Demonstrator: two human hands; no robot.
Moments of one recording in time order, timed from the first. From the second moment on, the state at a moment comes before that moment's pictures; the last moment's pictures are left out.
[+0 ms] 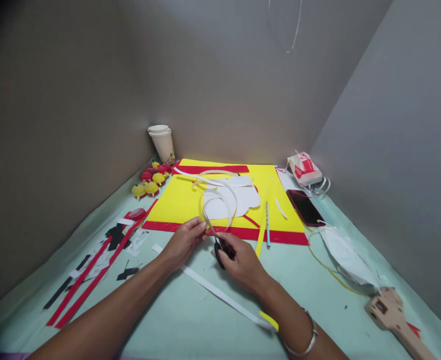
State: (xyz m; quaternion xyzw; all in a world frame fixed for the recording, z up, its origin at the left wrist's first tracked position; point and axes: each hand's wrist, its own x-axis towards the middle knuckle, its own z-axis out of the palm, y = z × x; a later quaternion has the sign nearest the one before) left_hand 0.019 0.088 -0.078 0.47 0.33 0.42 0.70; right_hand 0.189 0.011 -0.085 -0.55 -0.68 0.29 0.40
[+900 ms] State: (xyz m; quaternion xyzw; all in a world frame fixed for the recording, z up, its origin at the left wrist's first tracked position) left_hand 0.019 0.092 -0.076 0.40 0.32 0.44 0.74; right_hand 0.188 0.012 -0.086 -0.55 -0.65 0.34 0.39
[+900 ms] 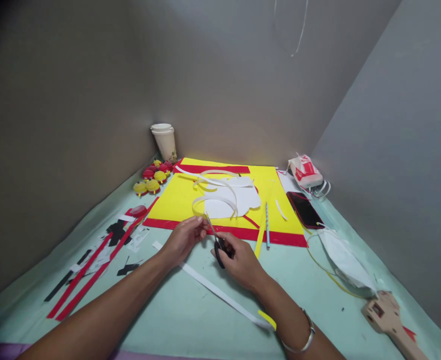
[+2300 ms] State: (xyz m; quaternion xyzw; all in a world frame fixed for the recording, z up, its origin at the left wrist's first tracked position) left_hand 0.024 0.076 -0.078 0.70 0.31 0.31 0.57; right_hand 0.188 0.021 -0.082 -0.48 -0.44 0.48 0.59
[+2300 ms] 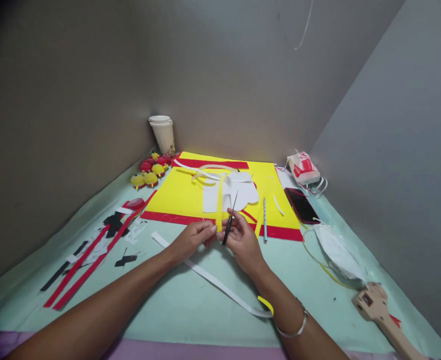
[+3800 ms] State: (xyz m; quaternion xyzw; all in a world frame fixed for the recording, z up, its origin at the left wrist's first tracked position) left_hand 0.016 0.096 -0.071 0.46 0.38 0.44 0.67; right_hand 0.188 0.015 -0.086 -0.48 -0.52 0.42 0.57
